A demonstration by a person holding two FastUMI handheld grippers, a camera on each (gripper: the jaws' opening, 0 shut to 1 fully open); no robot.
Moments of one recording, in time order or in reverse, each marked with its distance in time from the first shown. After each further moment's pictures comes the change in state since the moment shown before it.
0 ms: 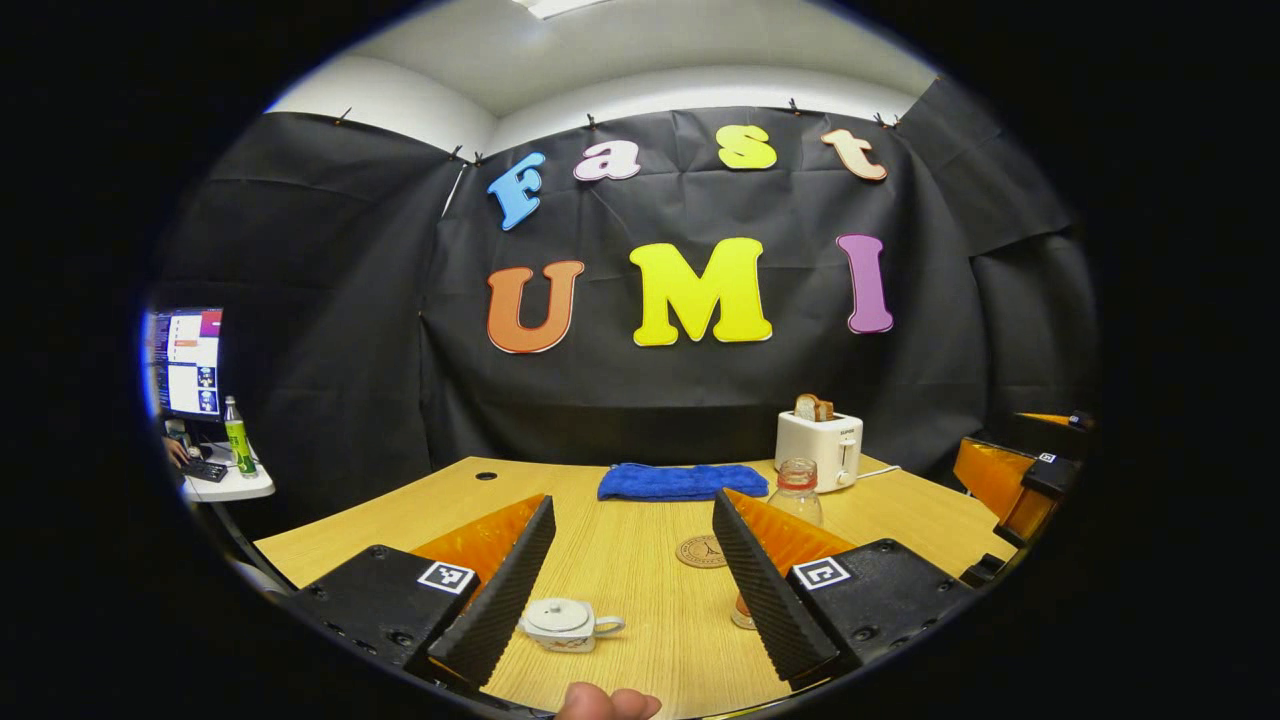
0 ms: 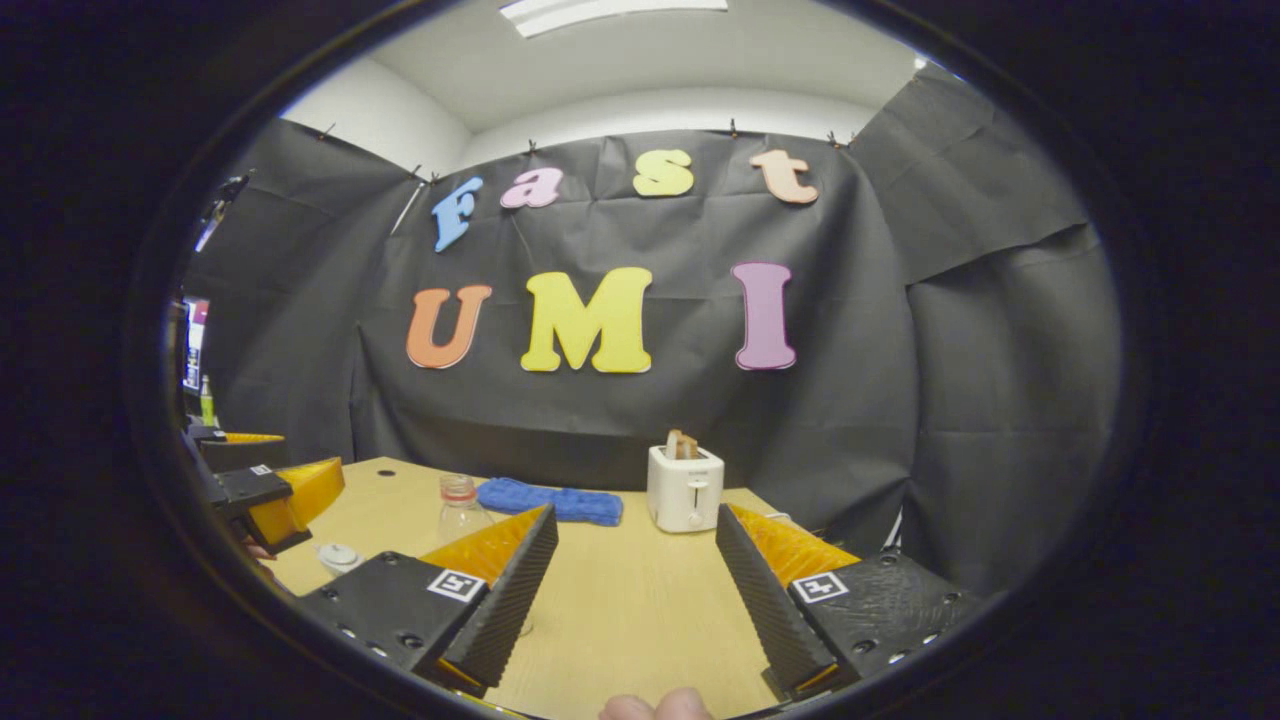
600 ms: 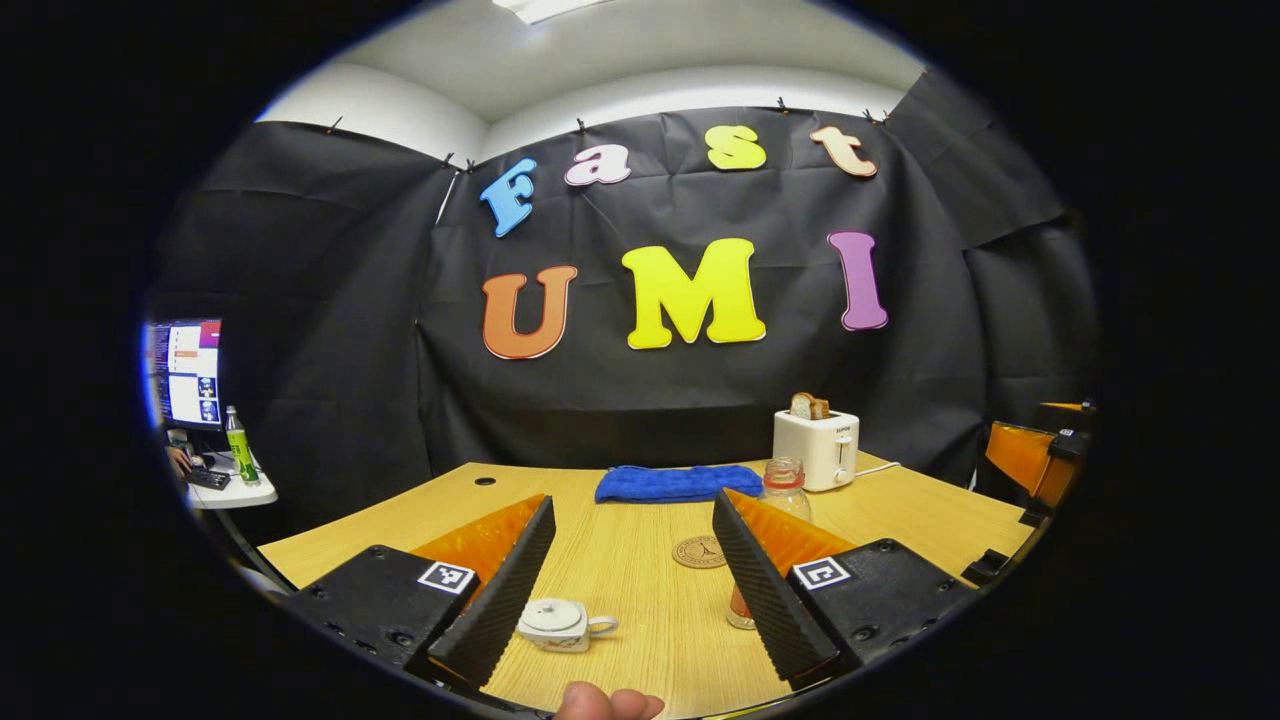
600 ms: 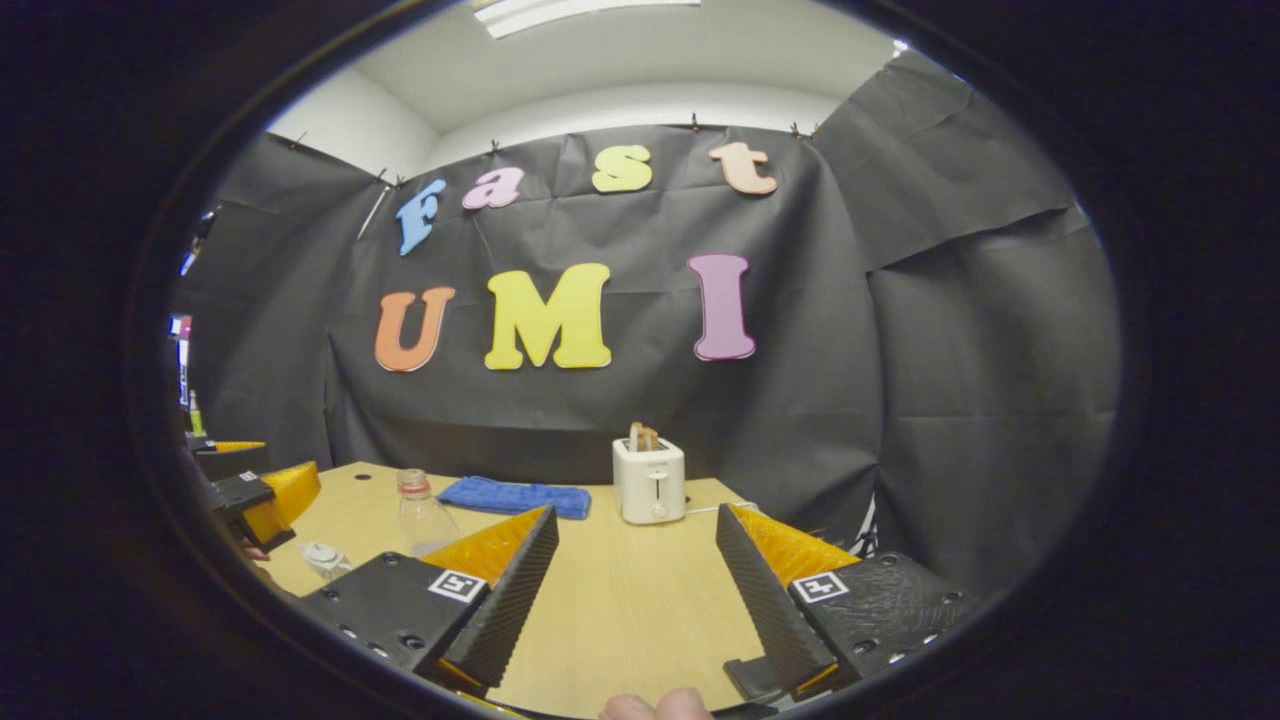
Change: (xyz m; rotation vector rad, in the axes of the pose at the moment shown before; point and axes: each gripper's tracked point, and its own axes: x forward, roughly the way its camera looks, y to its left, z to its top) left arm -0.002 -0.005 0.002 0.015 -0.016 -0.002; right arm -0.013 -0.042 0.003 0.037 0.006 -0.079
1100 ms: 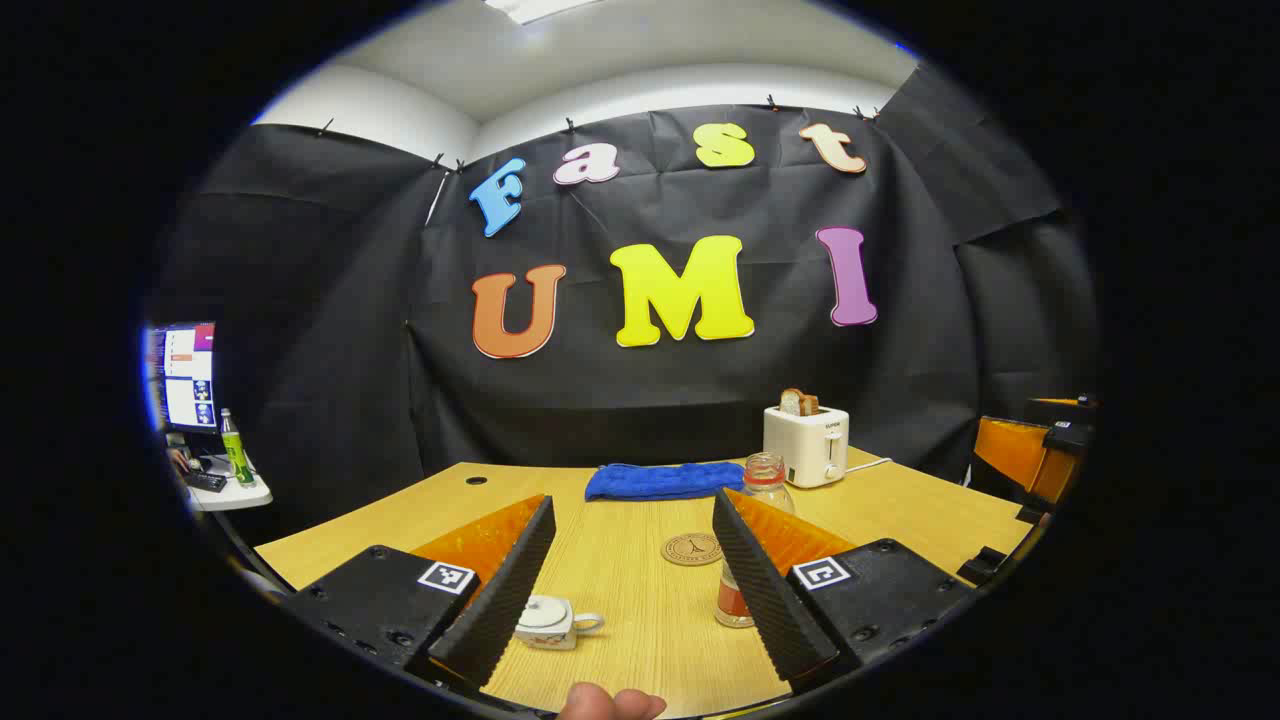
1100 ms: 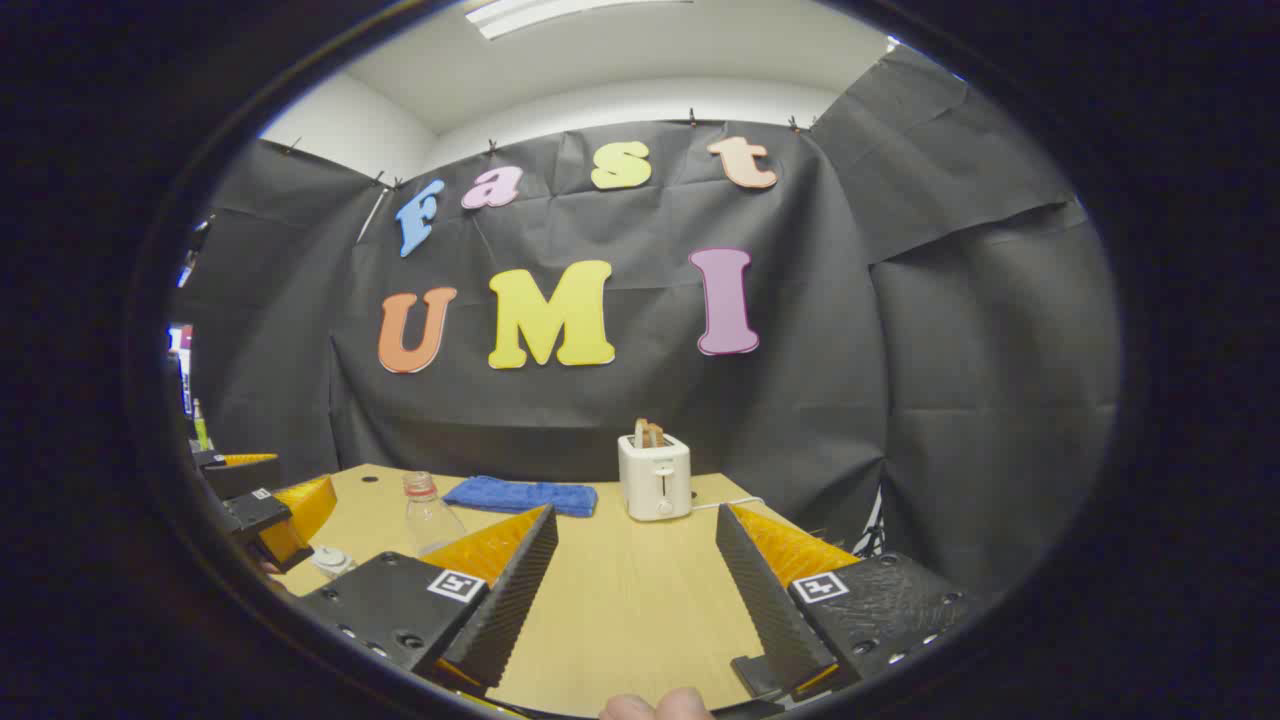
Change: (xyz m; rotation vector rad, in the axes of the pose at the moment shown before) left arm 0.000 -0.015 -0.005 0.011 0.005 -0.020; right arm -0.001 -0.006 -0.005 0.019 0.030 -0.003
